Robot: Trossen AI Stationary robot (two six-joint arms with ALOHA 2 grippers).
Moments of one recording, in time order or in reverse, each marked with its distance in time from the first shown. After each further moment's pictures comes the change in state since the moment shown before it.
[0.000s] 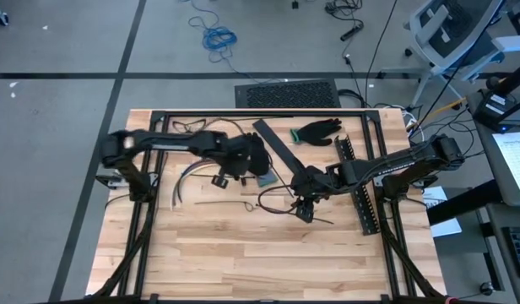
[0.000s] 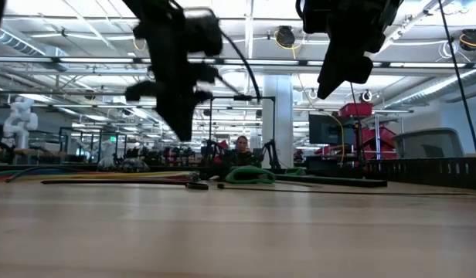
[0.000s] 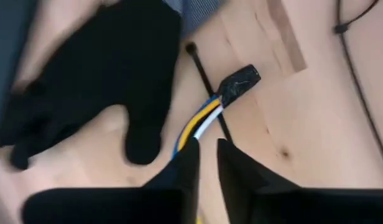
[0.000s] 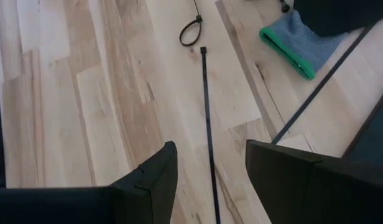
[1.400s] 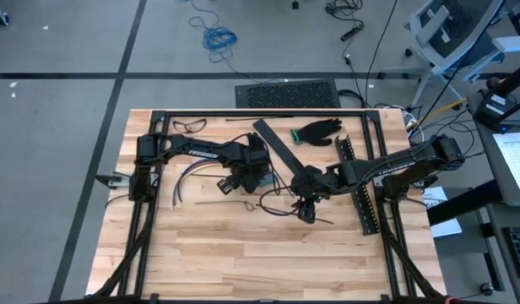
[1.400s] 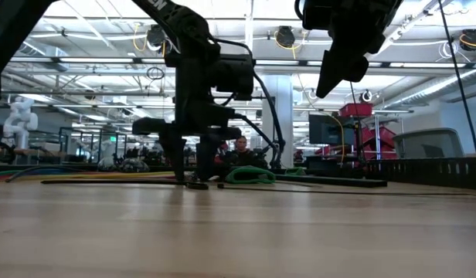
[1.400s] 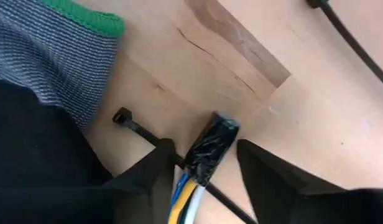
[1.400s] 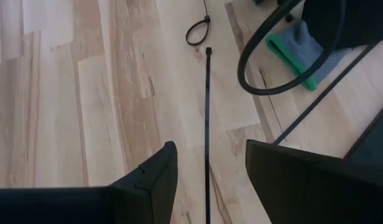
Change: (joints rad) left arm -0.069 0.330 0.172 -0.076 0.028 0.361; right arm 0.002 0.000 0.001 0.003 -0.005 -0.100
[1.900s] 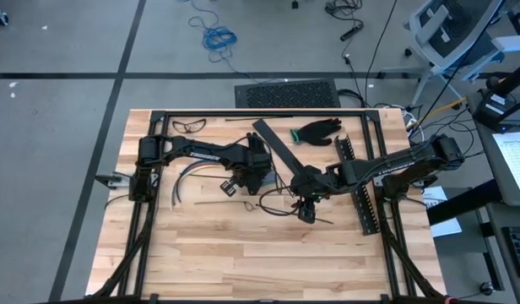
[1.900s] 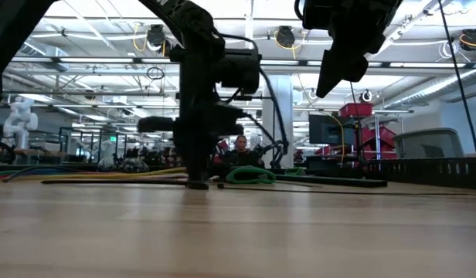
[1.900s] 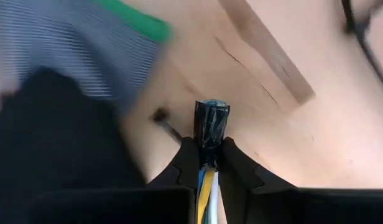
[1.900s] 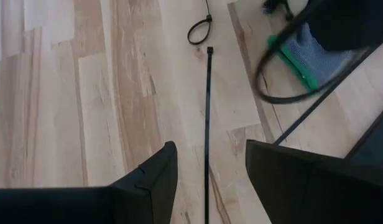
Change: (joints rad) left arm -0.024 -0.033 0.059 -0.029 -0.069 -0.155; right arm -0.002 0.000 0.000 -0.001 -0.005 -0.021
